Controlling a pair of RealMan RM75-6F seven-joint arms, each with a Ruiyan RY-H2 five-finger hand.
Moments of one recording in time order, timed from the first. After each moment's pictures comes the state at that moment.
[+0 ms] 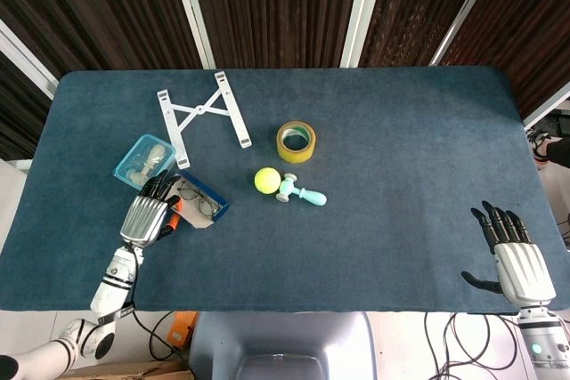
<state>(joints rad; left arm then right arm) -0.54 -1.71 -0.08 -0.95 1.46 1.28 0.00 0.09 -1.09 0.04 -1.68 -1.49 1.42 -0.08</state>
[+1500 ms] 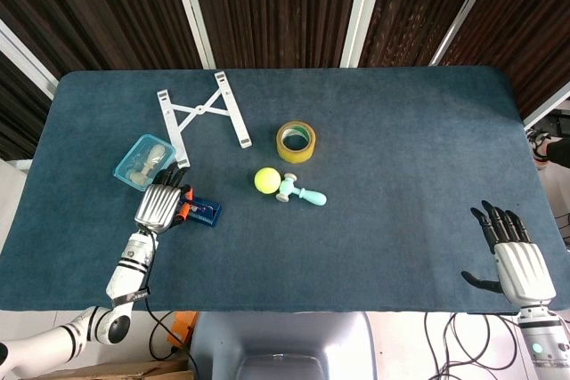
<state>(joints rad) -0.63 -1.67 -0.21 -1.15 1.25 1.06 0.27 0.09 -1.09 0.04 -1.68 -1.49 1.41 -0.07</state>
